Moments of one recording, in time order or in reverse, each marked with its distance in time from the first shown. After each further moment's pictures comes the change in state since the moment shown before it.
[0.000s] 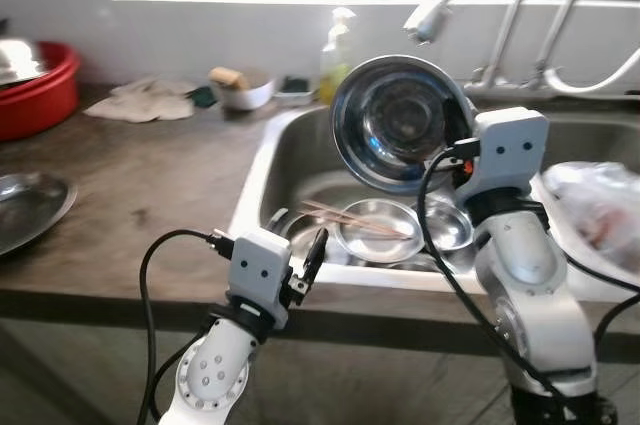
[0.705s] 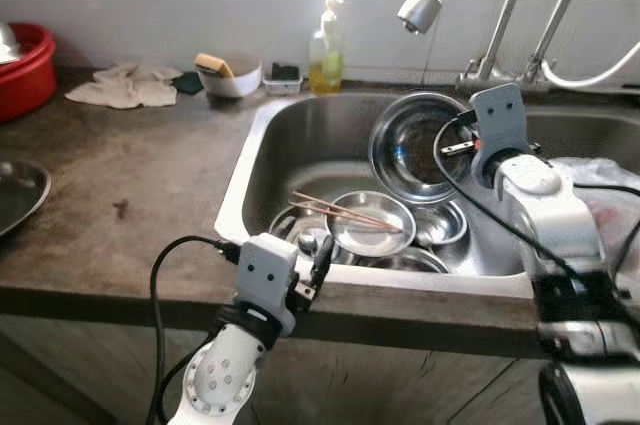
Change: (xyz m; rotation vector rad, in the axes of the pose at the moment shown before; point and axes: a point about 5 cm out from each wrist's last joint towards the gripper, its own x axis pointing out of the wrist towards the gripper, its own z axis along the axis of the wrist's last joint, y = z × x) left arm -0.011 -0.003 -0.006 -0.022 0.047 0.012; right arm 0.066 -0.047 -0.075 -0.083 0.579 0.052
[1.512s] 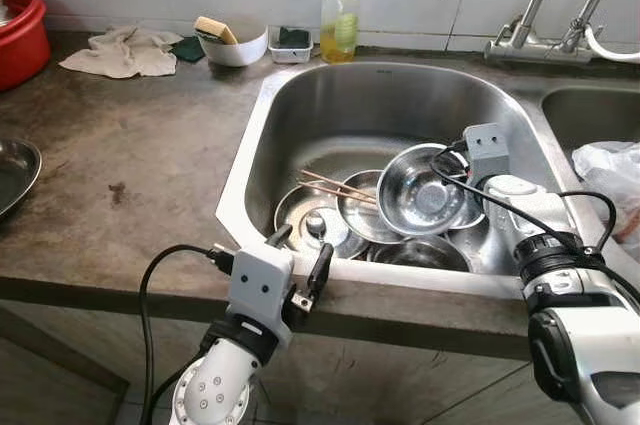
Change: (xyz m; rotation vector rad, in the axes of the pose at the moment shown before) left arm -0.011 -0.004 0.009 0.001 0.002 -0.011; right arm 0.026 0.000 -0.046 0.095 0.244 -0.020
